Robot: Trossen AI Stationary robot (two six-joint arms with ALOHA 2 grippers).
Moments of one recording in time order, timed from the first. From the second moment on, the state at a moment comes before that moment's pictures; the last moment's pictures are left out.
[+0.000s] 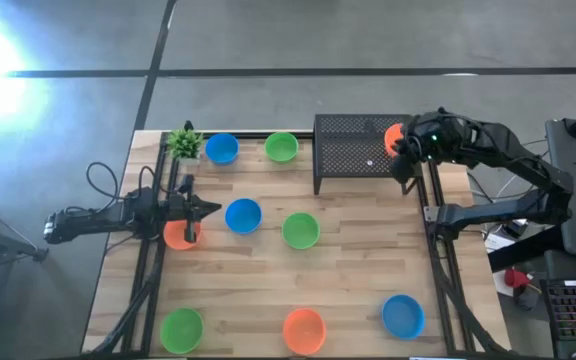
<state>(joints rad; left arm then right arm) 0.09 0.02 0.01 -0.01 0.00 0.12 -0.33 1.02 1.39 -1.21 0.33 0.24</state>
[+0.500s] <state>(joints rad) 0.09 0.02 0.01 -0.01 0.00 0.12 -0.04 1.01 1.37 -1.06 0.33 0.18</state>
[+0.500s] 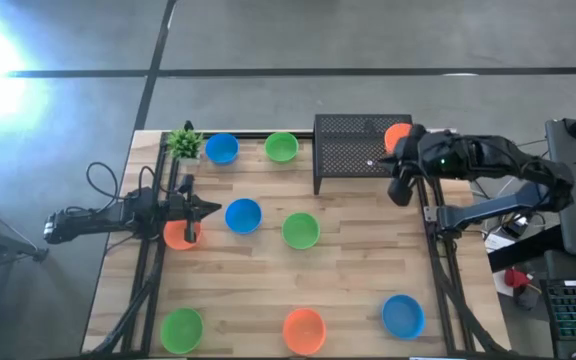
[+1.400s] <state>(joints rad) 0.09 0.02 0.02 0.07 -0.02 0.17 0.15 1.06 1.30 -0.82 0.33 0.09</state>
